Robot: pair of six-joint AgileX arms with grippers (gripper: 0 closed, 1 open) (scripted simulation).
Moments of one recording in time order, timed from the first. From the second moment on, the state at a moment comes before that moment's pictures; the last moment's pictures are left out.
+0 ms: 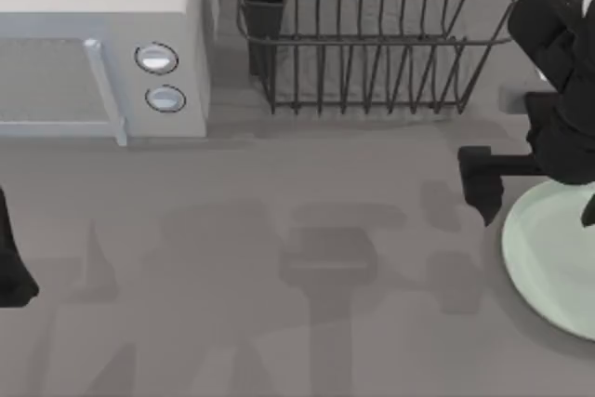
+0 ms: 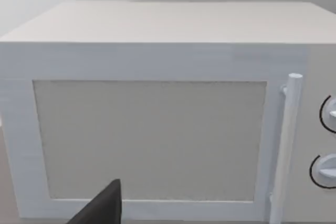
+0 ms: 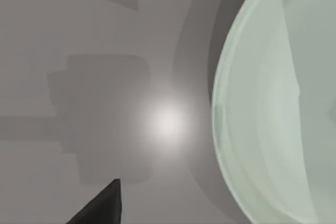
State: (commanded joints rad) left arm 0.00 0.00 0.00 0.00 0.00 0.00; right arm 0.35 1.79 1.31 -1.08 0.00 0.36
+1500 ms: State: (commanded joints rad) left arm 0.00 0.00 0.00 0.00 0.00 0.00; right arm 0.35 1.96 1.08 -0.69 0.00 0.37
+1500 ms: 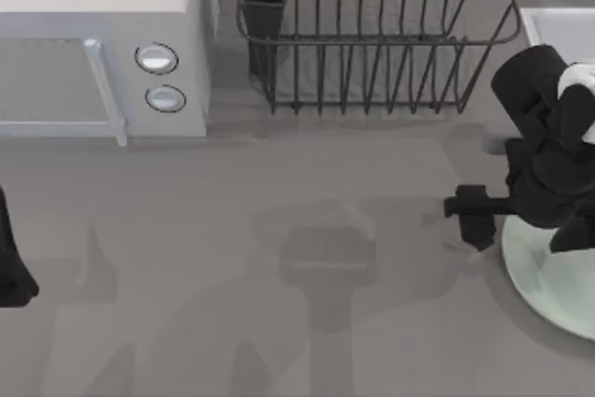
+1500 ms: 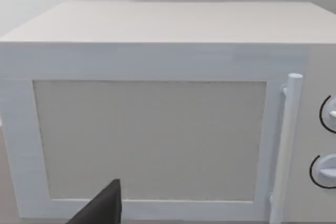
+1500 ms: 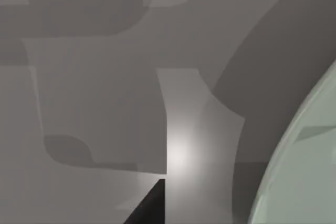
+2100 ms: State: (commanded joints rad) left arm 0.00 0.00 0.00 0.00 0.00 0.00; right arm 0.35 1.96 1.08 -0.69 0.00 0.37
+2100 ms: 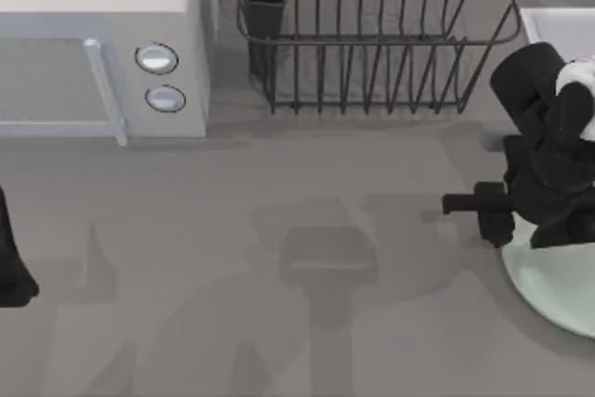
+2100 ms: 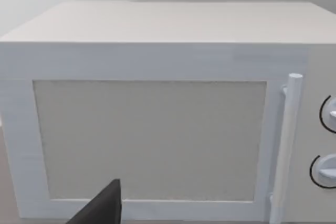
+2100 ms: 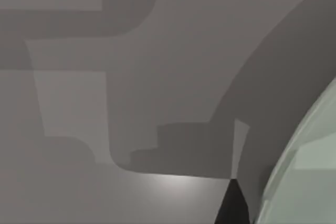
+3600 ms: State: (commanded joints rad) left arm 0.00 0.00 0.00 0.00 0.00 0.00; right arm 0.33 1.86 2.09 -1.71 0.01 0.36
